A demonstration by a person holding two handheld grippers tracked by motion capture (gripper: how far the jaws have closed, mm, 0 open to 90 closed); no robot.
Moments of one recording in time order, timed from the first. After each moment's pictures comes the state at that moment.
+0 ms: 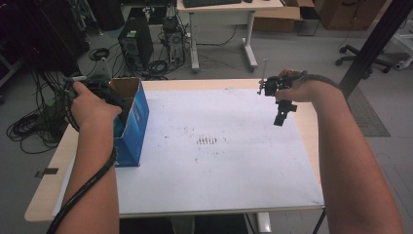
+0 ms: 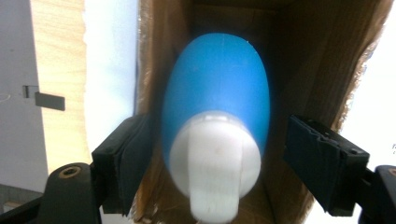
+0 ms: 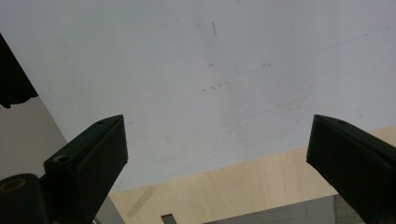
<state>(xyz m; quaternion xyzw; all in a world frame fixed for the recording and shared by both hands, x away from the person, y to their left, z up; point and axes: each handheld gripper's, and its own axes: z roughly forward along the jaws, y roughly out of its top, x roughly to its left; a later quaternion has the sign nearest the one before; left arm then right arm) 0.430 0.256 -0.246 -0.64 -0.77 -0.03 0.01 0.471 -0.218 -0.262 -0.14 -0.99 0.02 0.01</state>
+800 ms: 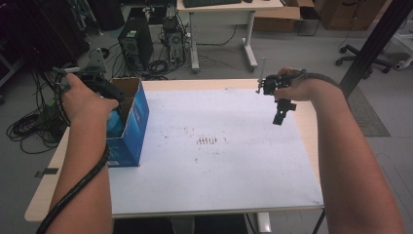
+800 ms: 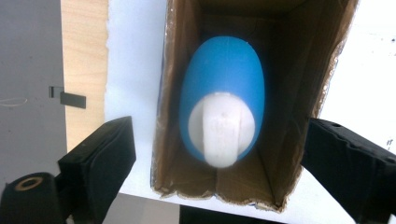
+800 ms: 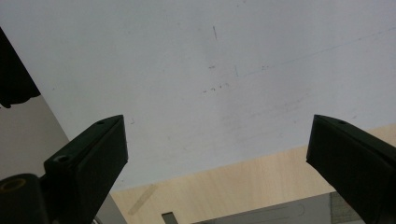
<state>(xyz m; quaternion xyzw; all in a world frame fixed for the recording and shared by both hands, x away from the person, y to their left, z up) 0.422 0.255 -0.219 -0.64 -0.77 -0.06 0.01 0.468 -0.213 -0.255 -0.13 -0.99 0.02 0.01</state>
